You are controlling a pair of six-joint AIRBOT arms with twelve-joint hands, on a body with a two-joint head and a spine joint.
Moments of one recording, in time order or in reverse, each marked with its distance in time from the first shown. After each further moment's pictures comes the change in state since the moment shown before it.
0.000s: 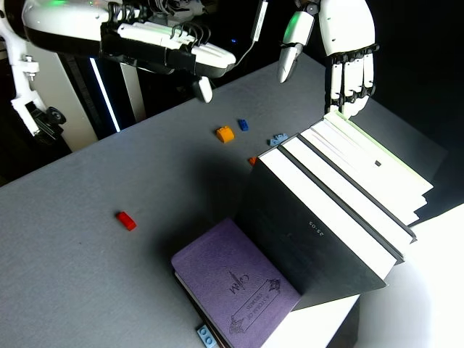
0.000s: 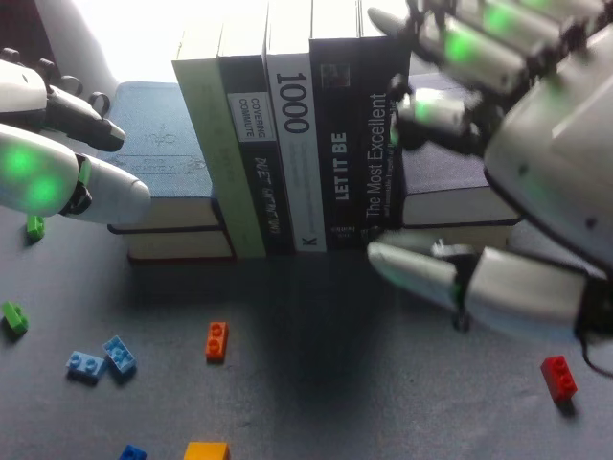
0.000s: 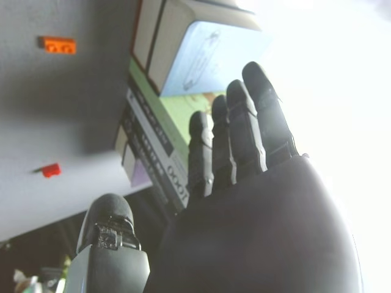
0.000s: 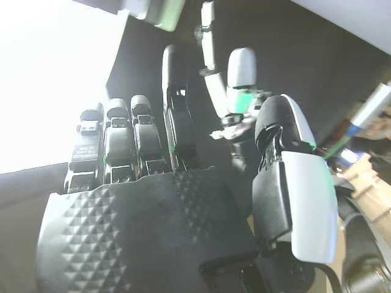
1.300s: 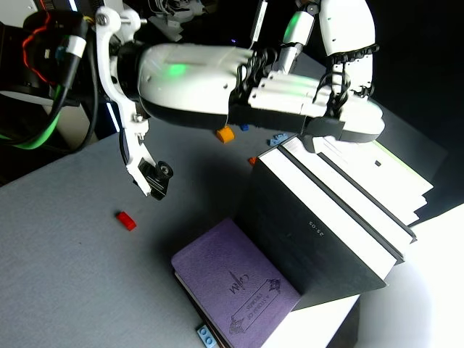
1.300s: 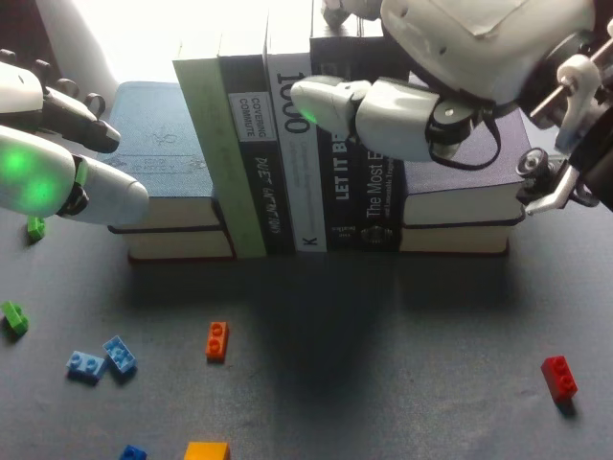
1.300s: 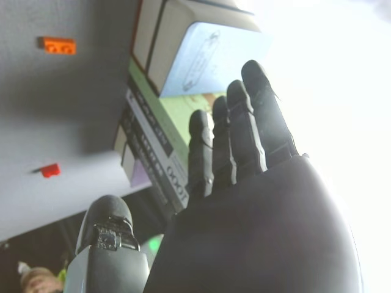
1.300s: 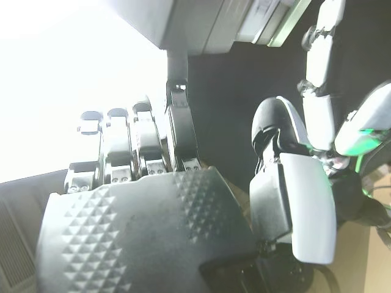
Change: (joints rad) left arm 0.000 0.004 0.000 0.001 0.000 0.000; right arm 0.120 -0.372 0.475 0.017 -0.076 0.169
